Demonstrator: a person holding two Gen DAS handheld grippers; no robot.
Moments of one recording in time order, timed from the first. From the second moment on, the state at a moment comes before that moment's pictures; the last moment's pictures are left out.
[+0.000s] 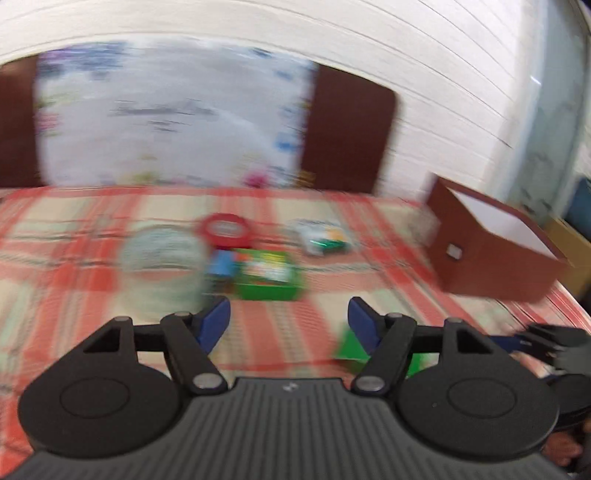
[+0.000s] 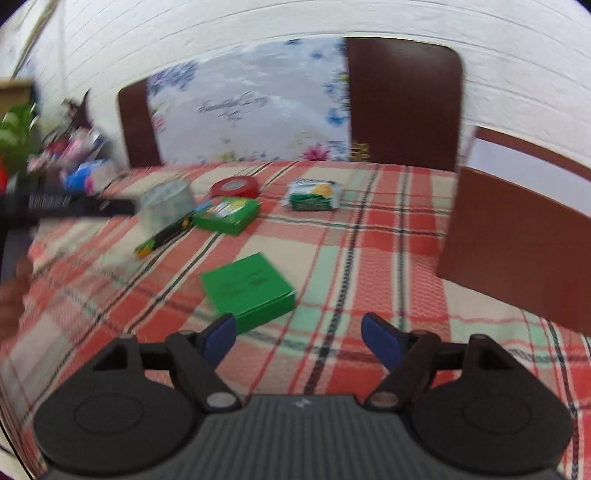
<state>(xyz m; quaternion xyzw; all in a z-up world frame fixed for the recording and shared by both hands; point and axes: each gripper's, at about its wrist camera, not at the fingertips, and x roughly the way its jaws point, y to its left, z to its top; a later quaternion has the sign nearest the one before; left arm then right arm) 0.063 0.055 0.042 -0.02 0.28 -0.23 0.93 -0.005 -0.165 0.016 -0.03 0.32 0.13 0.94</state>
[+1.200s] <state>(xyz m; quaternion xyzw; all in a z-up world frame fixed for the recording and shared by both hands) 0.133 -0.235 0.088 0.06 0.30 -0.33 0.89 0.042 -0.331 0.056 0.02 0.20 -0.11 0.97</state>
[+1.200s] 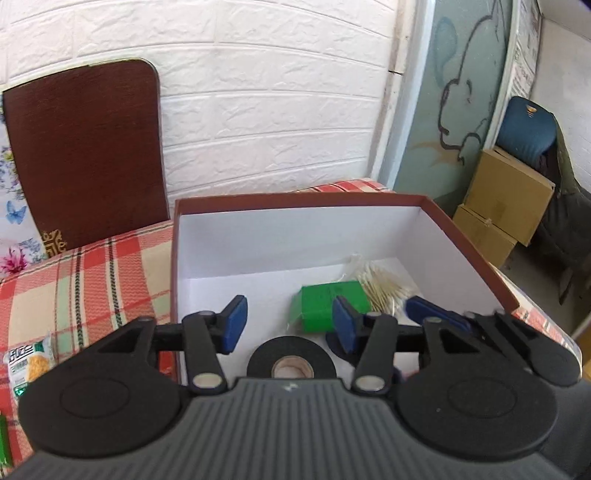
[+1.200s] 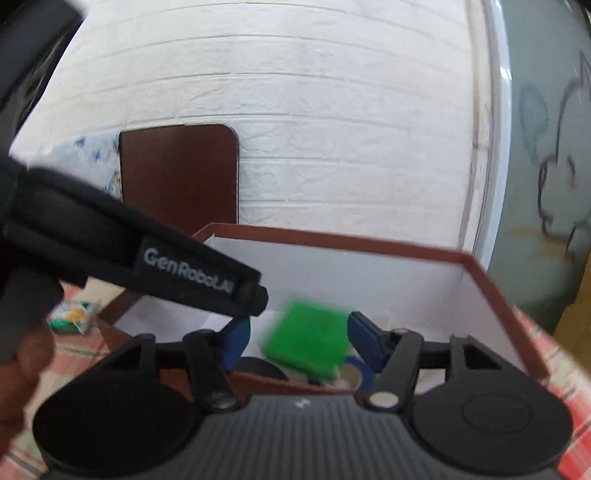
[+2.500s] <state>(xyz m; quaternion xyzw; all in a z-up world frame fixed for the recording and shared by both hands) 0.062 0.074 -0.019 0.01 0.28 -0.11 0.95 0.143 -0.063 0.020 -0.10 0.28 0.20 0.93</state>
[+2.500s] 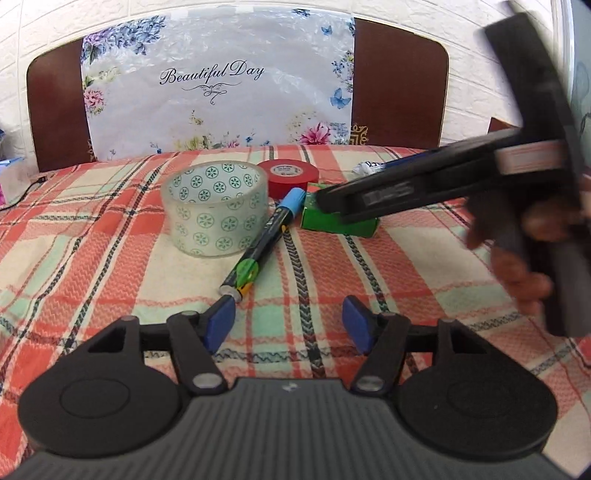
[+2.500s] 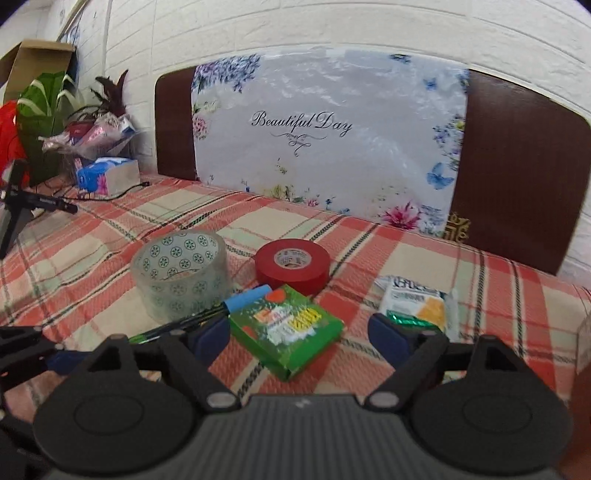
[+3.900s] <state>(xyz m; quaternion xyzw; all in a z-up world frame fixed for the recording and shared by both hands) 0.056 -0.152 0.020 0.05 0.41 -0.39 0.82 -0.031 -0.248 -0.001 -0.08 0.33 0.03 0.94</state>
